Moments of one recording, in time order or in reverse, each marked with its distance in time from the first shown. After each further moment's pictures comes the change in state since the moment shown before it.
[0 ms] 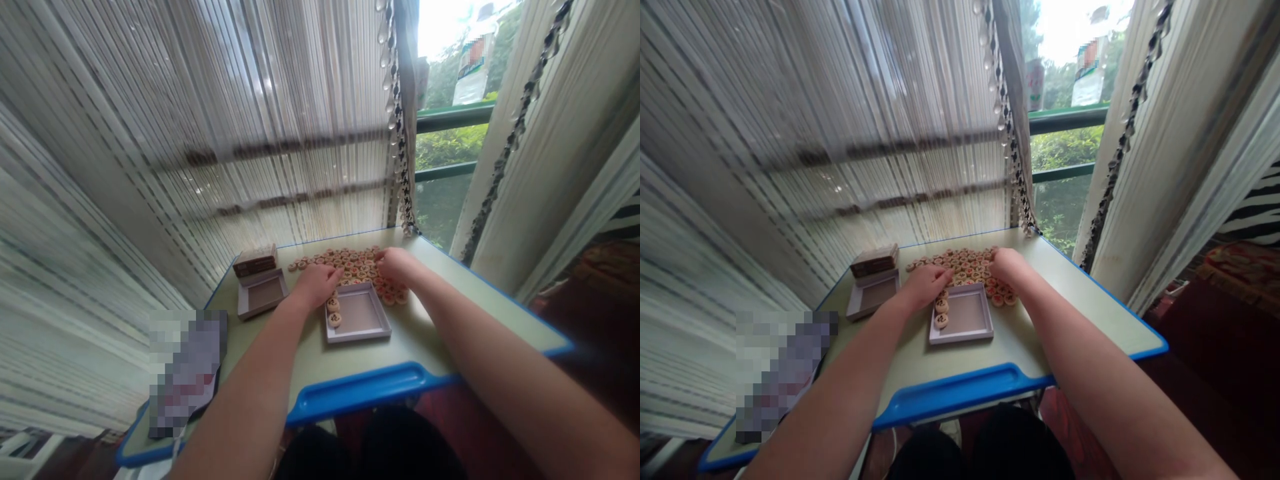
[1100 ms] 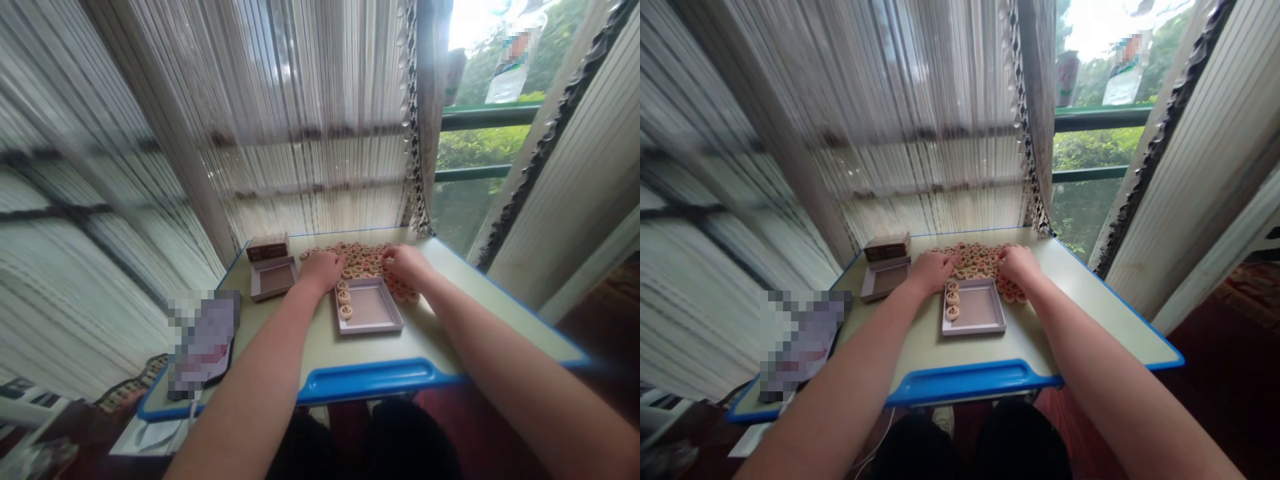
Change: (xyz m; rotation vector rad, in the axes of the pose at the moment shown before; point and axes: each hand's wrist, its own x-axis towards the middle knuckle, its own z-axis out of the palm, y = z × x) left_hand -0.002 -0.001 -0.006 0.089 0.066 -0.168; right_hand 0.003 0.004 0.014 -0.103 0.163 -0.129
